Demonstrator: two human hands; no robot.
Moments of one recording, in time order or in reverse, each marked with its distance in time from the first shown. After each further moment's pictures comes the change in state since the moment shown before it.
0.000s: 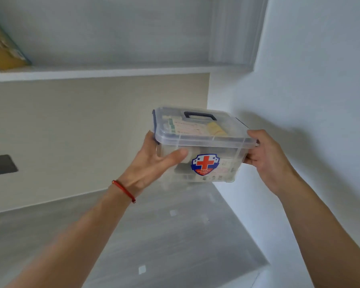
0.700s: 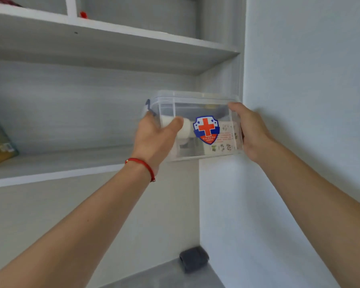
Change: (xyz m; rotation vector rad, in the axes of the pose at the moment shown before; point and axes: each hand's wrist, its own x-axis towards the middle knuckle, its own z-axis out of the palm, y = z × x) left_hand 0.192 0.153 -0.012 -0.062 0.367 0.271; right_hand 0.152 -0.199 0.021 -0.010 0.207 -0.268
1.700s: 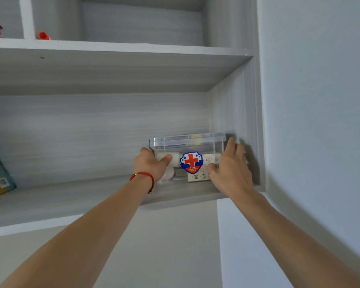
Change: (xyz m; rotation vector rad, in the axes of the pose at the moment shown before) left_hand 0.152 -0.127 0.035 0.693 0.188 -0.214; right_hand 0.135 0.117 0.040 -0.882 0.085 -0.322
